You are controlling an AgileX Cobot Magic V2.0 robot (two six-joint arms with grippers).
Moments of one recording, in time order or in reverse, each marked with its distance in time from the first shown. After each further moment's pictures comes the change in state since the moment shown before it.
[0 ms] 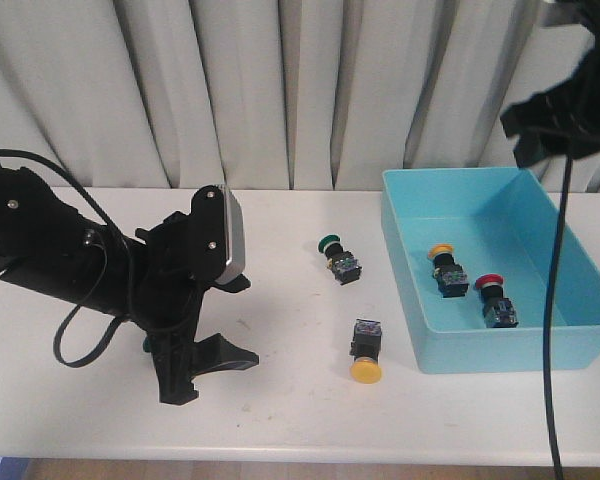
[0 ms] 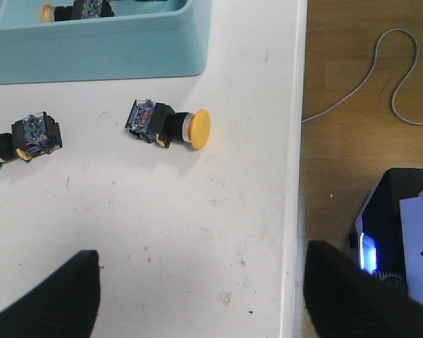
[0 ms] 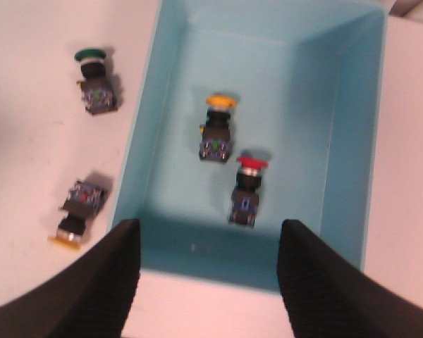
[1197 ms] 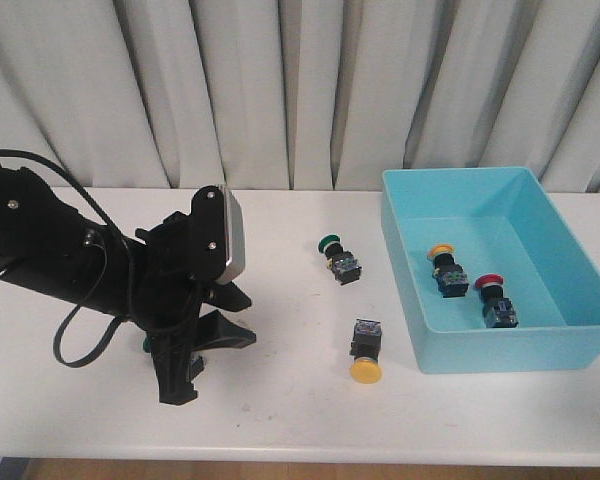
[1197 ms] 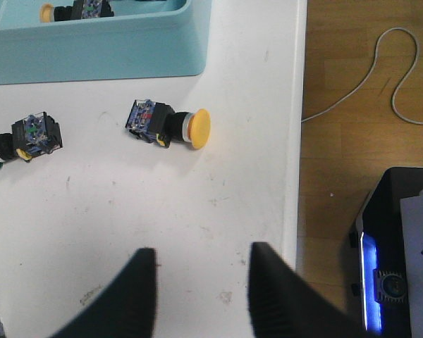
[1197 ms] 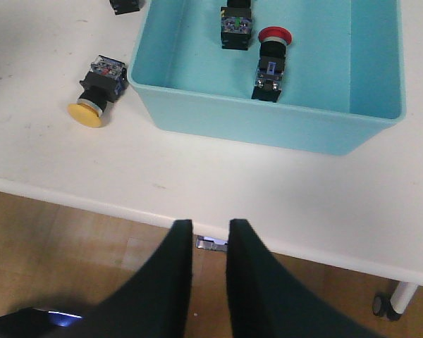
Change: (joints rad) left arm 0.000 0.000 0.000 0.003 -0.001 0.000; right arm 0.000 -0.848 0.964 0.037 -0.305 -0.001
